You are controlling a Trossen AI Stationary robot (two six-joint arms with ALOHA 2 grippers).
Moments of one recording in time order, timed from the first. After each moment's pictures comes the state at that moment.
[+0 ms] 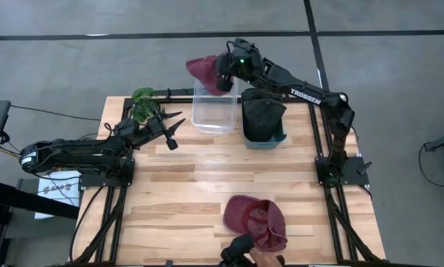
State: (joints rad) left arm 0.33 0.90 0.27 0.80 -0.12 0.48; right arm -0.48 1.90 1.94 -0.37 0.34 -0.69
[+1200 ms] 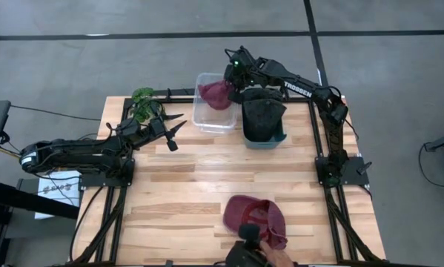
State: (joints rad) left arm 0.33 0.90 0.27 0.73 -0.12 0.46; right arm -0.59 2.00 1.94 -0.80 0.12 -0.50
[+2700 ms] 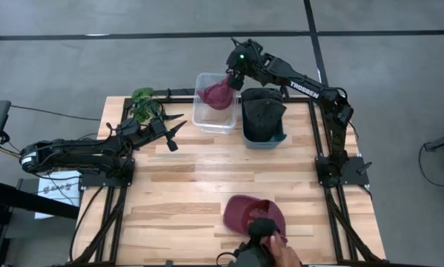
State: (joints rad) left arm 0.33 0.90 0.27 0.73 -0.12 0.45; right arm -0.58 1.94 1.94 -0.63 0.41 -0.47
